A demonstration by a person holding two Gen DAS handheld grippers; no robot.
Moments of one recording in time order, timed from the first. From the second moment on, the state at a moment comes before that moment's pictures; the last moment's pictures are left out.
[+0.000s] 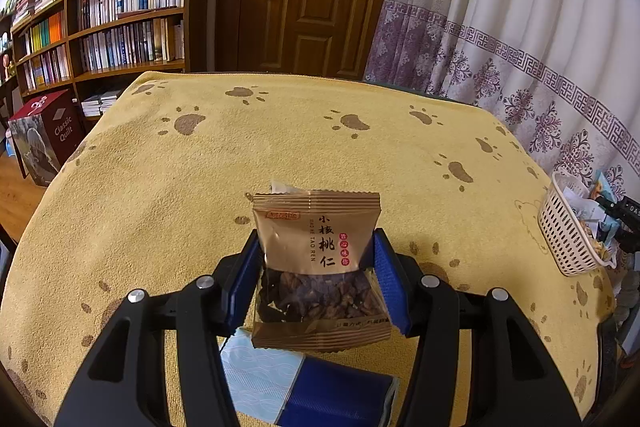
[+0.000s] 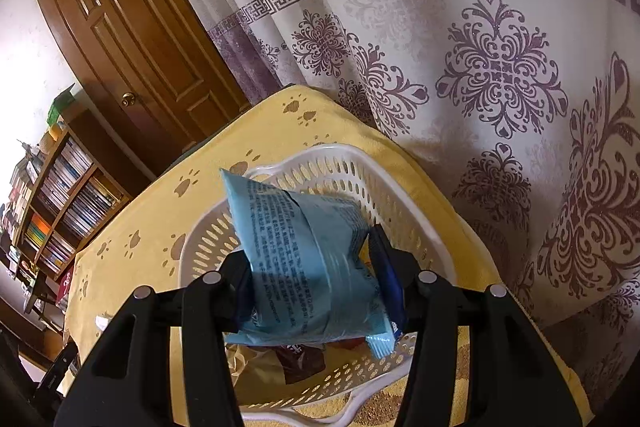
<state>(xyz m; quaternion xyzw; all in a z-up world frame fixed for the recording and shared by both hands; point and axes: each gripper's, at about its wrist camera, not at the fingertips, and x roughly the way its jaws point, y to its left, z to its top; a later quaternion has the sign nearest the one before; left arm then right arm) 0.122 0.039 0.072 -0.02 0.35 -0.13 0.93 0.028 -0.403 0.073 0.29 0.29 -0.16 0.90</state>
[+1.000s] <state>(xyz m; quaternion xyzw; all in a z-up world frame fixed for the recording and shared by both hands) 0.118 0.032 0.079 -0.02 0.34 -0.14 0.93 -0.048 -0.340 0.099 0.24 0.26 -0.12 0.93</state>
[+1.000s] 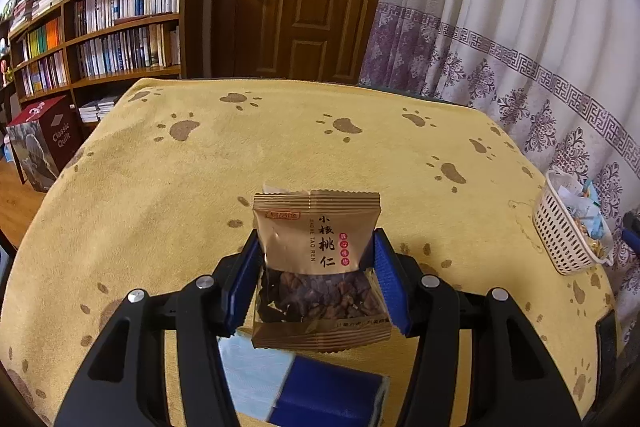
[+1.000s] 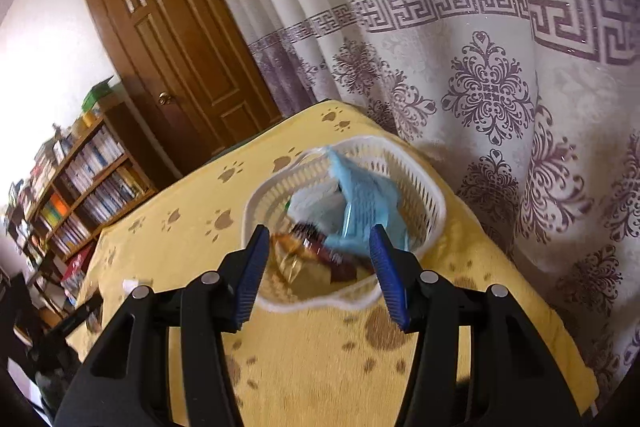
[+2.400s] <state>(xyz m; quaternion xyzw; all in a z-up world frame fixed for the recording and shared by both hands) 0.122 -0.267 0.120 0.09 0.35 -0.34 0.87 -0.077 -0.256 0.030 0.21 0.27 0.03 0.94</state>
